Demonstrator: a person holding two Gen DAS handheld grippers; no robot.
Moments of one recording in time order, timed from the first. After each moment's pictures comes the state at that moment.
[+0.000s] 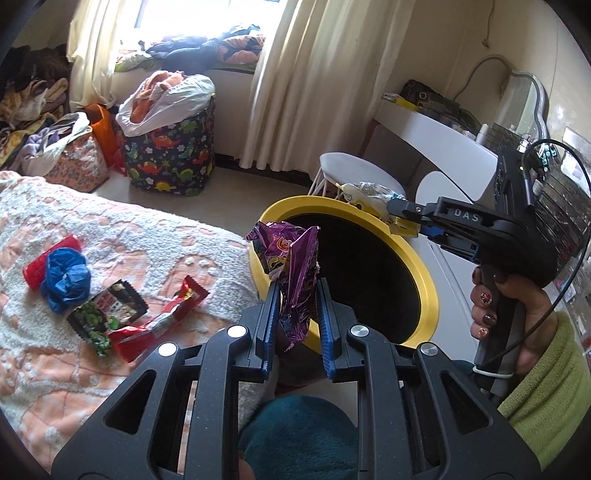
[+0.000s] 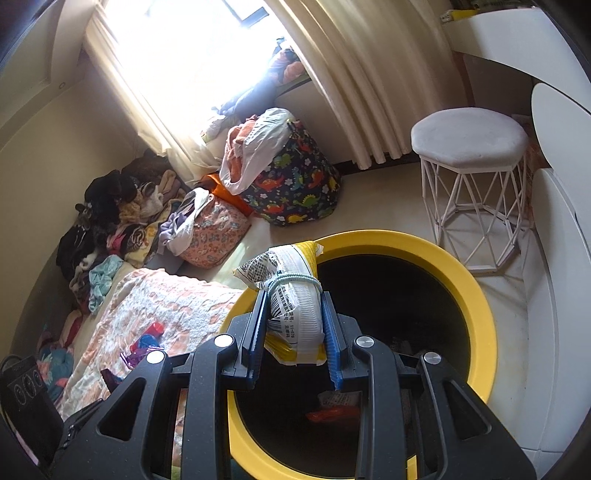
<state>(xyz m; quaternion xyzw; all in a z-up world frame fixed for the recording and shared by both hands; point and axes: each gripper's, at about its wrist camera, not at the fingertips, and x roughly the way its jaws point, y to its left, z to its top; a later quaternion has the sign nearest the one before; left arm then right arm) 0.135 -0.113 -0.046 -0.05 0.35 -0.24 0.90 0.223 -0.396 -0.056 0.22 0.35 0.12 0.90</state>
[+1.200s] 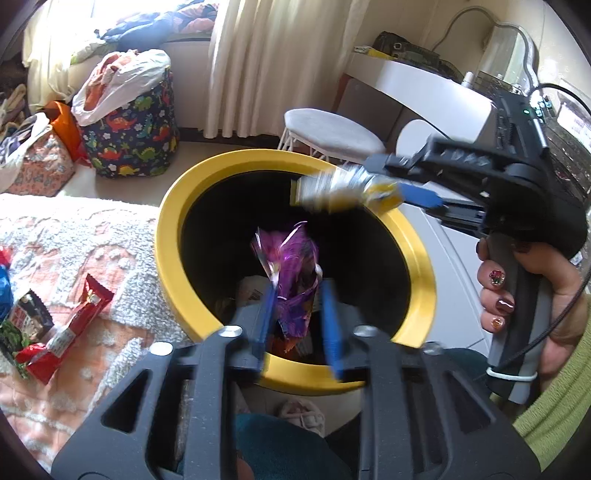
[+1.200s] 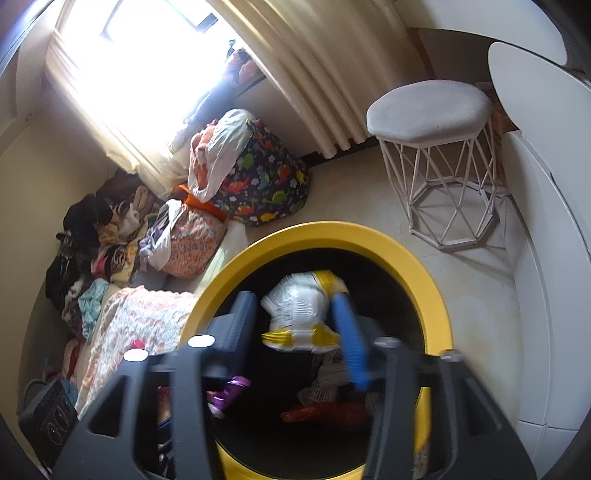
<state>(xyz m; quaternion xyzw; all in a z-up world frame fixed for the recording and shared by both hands) 0.165 -0.190 -0.089 -0.01 0.41 -0.28 0.87 0.221 -0.431 -0.076 0.28 0.37 0.07 0.89</state>
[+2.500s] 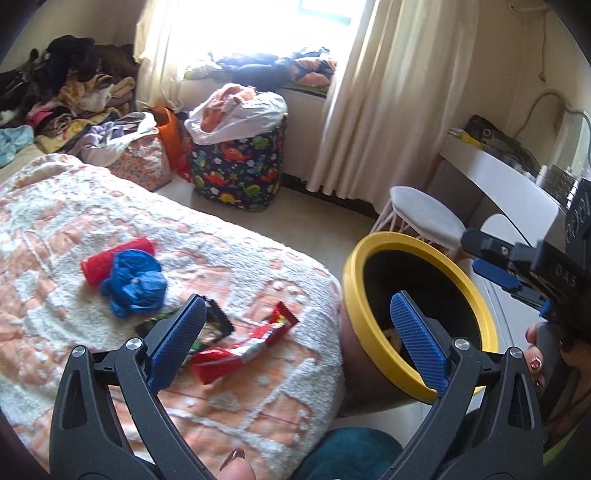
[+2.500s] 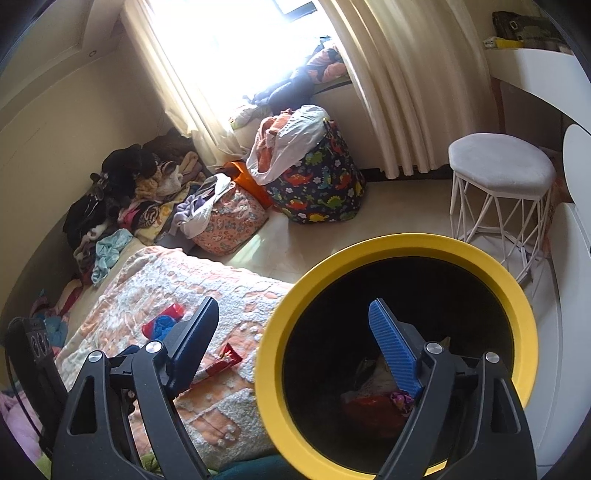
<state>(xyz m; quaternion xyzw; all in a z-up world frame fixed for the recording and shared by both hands) 0.156 -0.062 -0.049 -0.08 0.32 -0.11 0.94 0.216 -0.325 -0.040 0.16 0.34 0.16 0.91</state>
